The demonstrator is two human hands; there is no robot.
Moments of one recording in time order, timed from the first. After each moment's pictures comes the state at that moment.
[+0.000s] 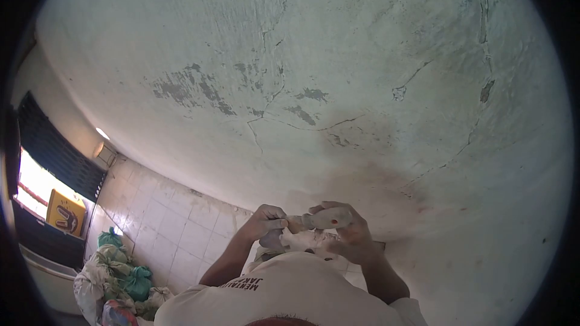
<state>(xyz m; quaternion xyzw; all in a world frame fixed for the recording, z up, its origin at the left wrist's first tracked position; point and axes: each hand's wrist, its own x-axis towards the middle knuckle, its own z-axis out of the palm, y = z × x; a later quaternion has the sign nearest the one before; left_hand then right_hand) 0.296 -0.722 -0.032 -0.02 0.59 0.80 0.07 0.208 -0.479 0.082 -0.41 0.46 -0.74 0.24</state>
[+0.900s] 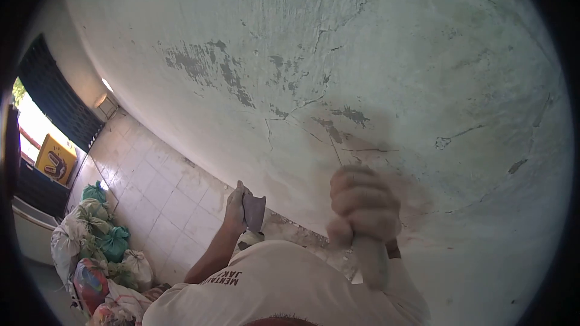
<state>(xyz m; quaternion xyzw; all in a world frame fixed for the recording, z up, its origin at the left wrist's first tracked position) 0.295 -0.740 -0.057 -0.33 0.35 0.84 -0.26 0.141 -0.587 0.181 -0.67 0.29 -0.65 -0.21</state>
